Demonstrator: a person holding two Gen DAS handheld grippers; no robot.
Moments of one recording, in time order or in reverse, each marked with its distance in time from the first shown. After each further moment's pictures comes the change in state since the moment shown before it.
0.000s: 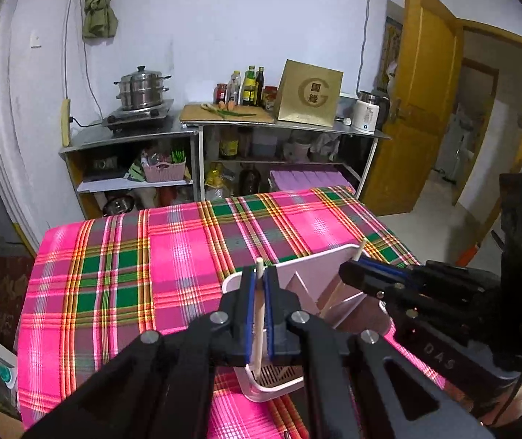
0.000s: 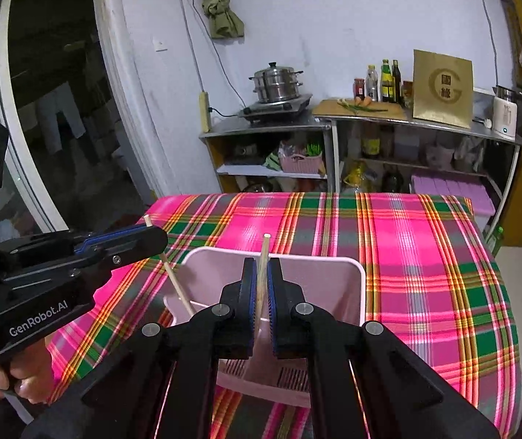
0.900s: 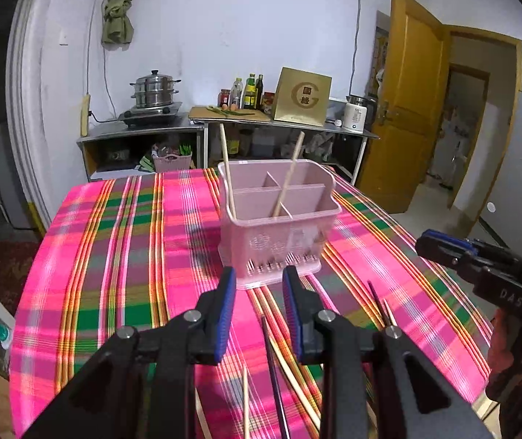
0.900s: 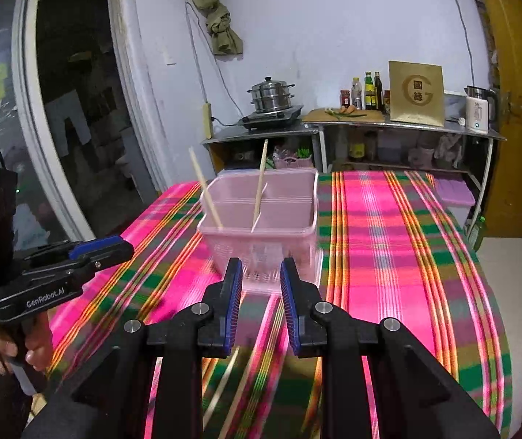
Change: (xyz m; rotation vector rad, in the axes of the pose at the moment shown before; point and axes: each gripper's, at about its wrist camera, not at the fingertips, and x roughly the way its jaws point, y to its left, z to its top) left arm -0.108 -0.030 -0.139 -0.018 -0.070 0.013; right arm -0.137 0.009 -0.122 0.005 -0.072 -0.009
